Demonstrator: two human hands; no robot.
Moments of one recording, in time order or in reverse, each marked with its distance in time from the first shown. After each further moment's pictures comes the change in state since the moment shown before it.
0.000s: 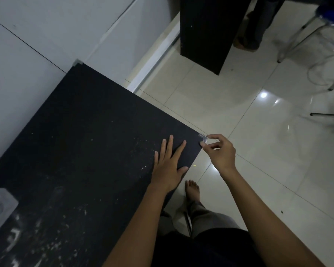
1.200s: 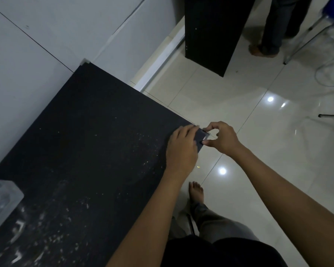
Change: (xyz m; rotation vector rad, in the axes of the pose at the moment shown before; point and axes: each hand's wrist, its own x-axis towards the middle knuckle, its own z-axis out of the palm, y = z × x) left_hand 0.016 0.048 -0.015 -0.104 0.368 0.071; right_hand 0.043 -0.007 -0.016 -0.240 -0.330 -0.263
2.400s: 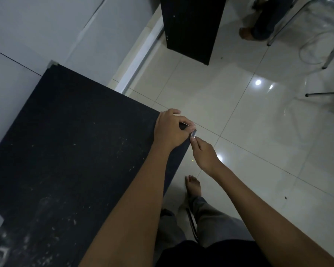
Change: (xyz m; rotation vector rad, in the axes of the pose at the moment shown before) left_hand 0.077 -0.010 0.012 -0.076 -0.071 0.047; right_hand -0.039 0.005 0.051 0.216 -0.018 0.184
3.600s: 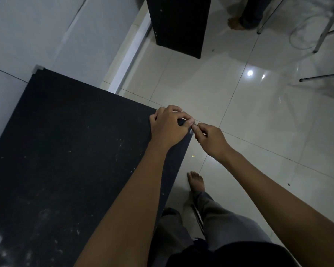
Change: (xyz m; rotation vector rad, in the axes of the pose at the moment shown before) left_hand 0.002 -0.008 0.004 0.106 -0.028 0.064; right_hand 0.016 0.003 -0.018 -0.051 0.155 -0.135
